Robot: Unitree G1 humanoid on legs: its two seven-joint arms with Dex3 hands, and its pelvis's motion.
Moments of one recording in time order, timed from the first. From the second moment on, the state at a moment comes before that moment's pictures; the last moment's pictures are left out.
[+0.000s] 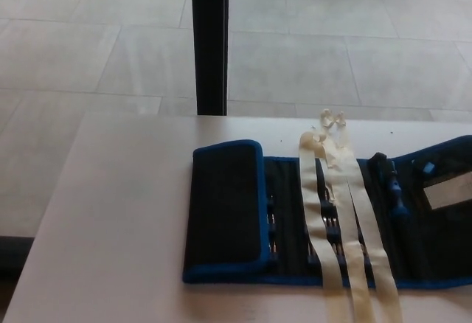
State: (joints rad) left_arm -0.16 0.73 0.45 1.29 -0.11 0.05 0.01; right_arm -0.32 -0.56 -0.47 0.66 0.43 0.42 0.08
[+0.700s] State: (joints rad) left_arm -0.17 0.73 0.43 1.29 -0.11 0.05 0.01; right_arm -0.38 -0.54 -0.45 0.63 0.42 0.43 0.07
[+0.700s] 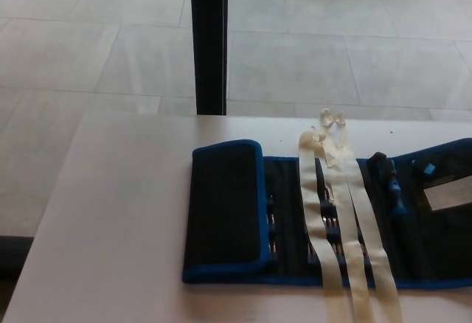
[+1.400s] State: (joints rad) left_arm -0.17 0.73 0.41 1.29 -0.11 0.05 0.01; right_arm -0.38 -0.54 -0.40 0.69 0.39 0.42 0.09
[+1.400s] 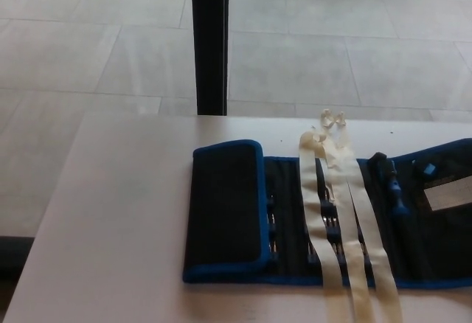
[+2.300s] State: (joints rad) left_arm -0.18 0.74 0.39 1.29 -0.12 0.05 0.01; right_arm -0.32 -0.40 -0.28 0.14 0.43 0.66 0.13
